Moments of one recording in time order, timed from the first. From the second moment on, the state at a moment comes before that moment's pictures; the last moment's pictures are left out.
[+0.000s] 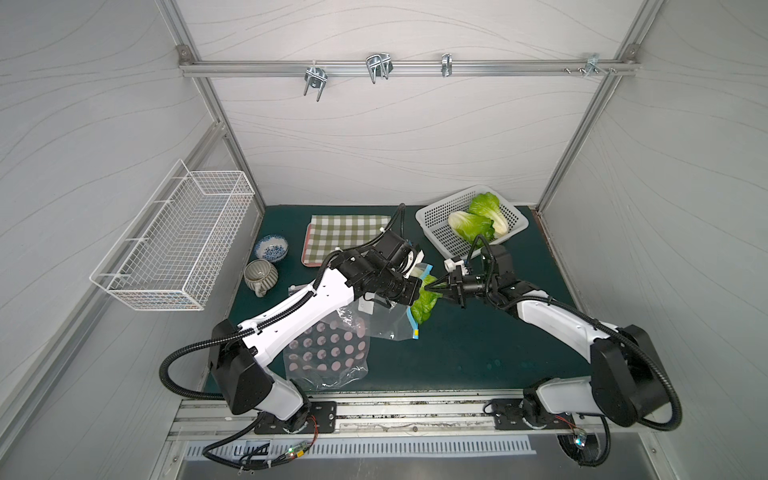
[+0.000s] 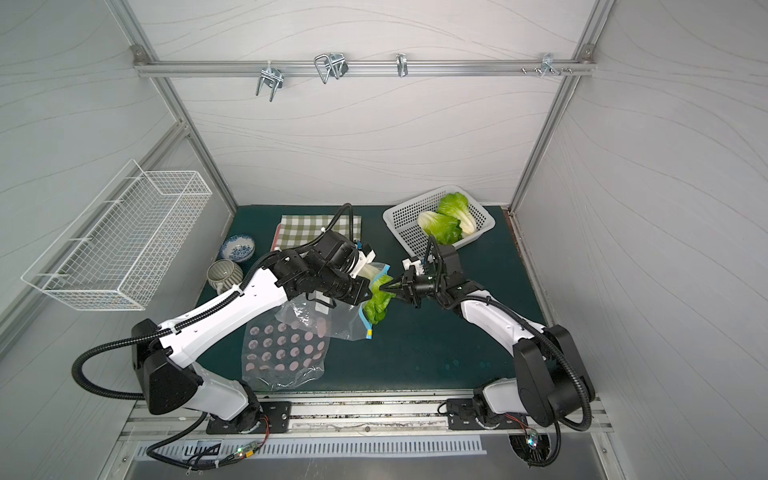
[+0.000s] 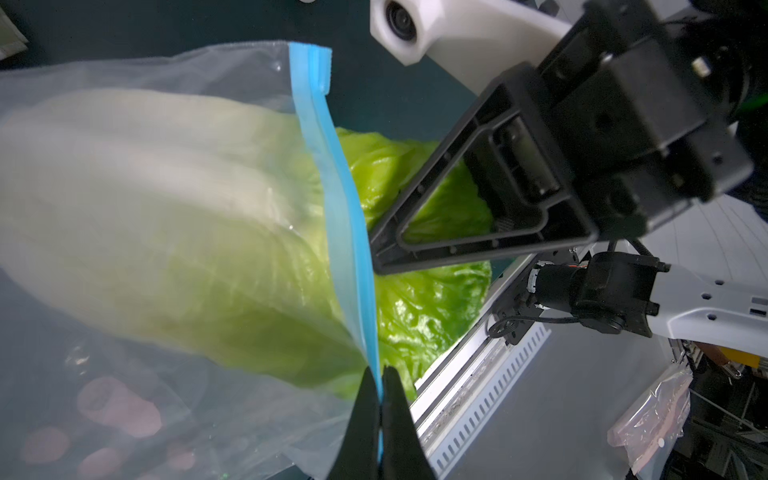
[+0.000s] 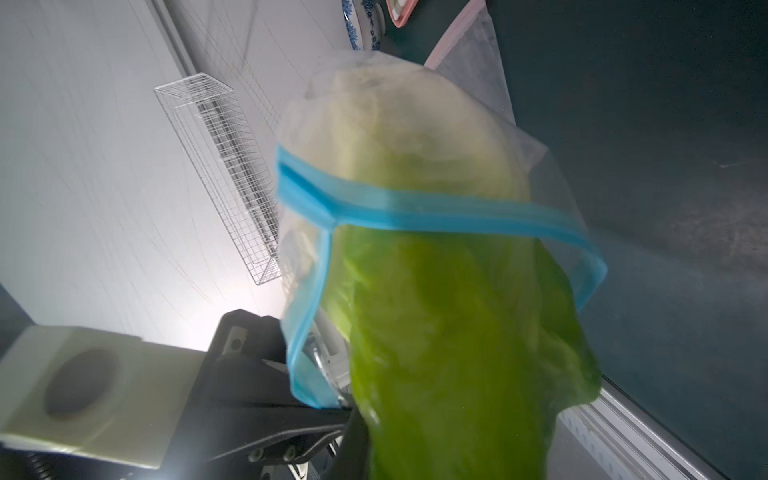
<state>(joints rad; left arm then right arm) -0.79 1.50 1.41 -0.90 0.28 -0.40 0.45 1.36 0.75 0.14 -1.06 1.40</state>
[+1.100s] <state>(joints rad) -0.62 1.43 1.27 -0.52 0.56 -0.68 0.76 1.32 0.72 0.22 -0.45 1.34</state>
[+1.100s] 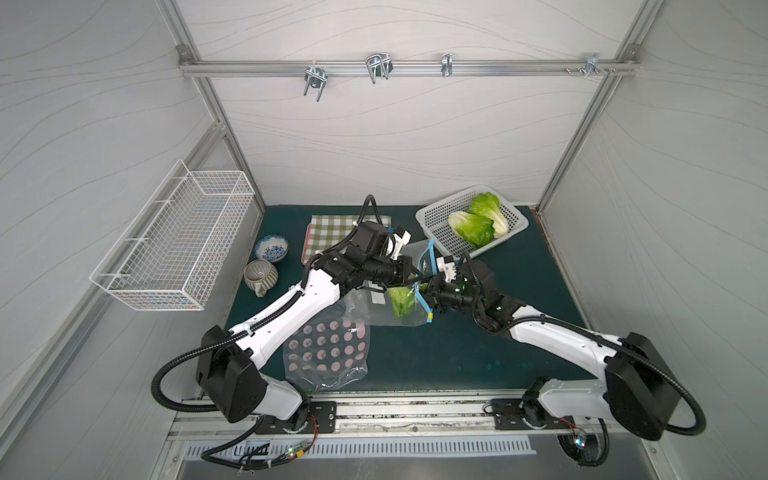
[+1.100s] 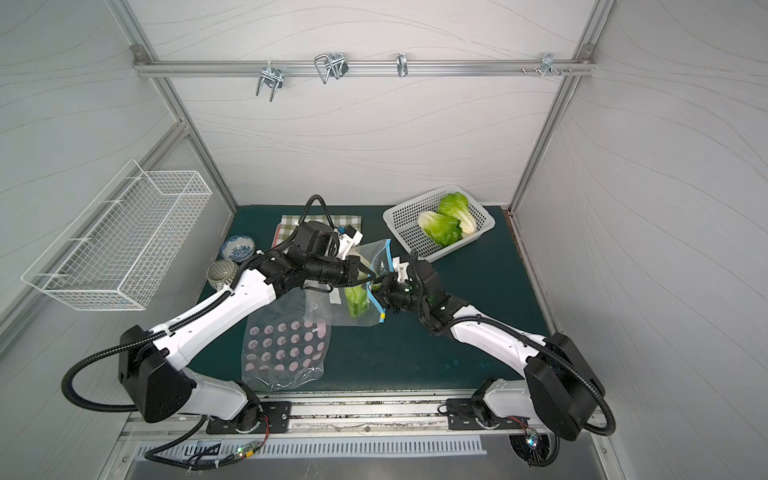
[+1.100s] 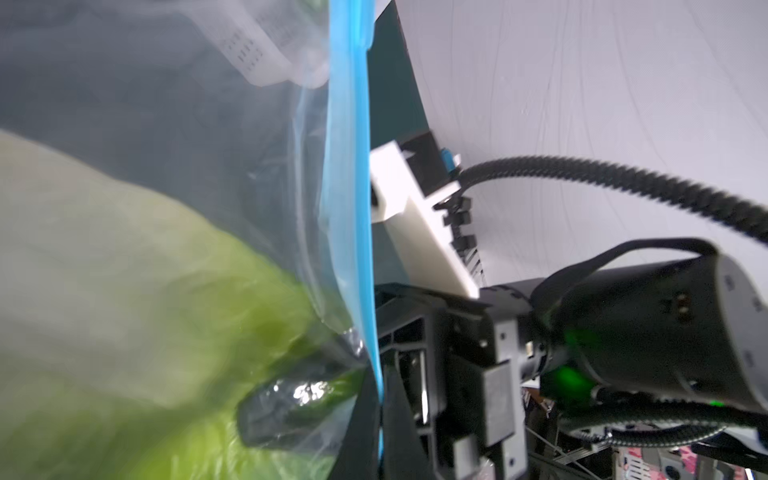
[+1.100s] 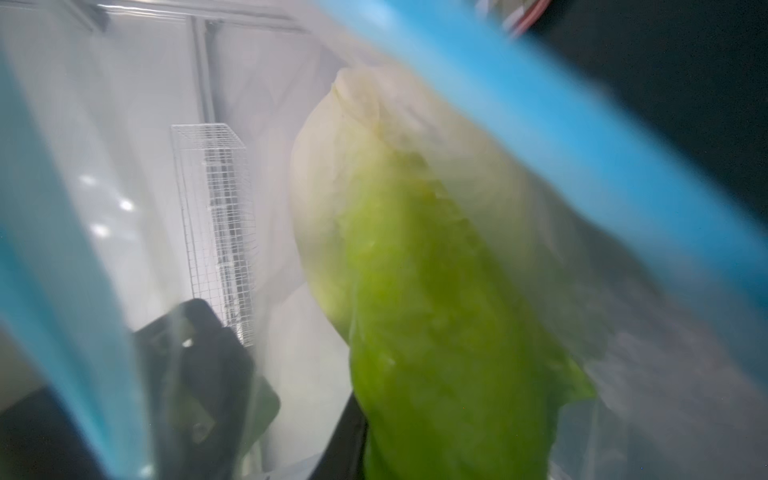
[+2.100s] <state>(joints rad) -0.50 1.40 1.16 -0.49 0.61 -0.66 0.67 1.57 1.11 -0.52 -0.50 0.77</state>
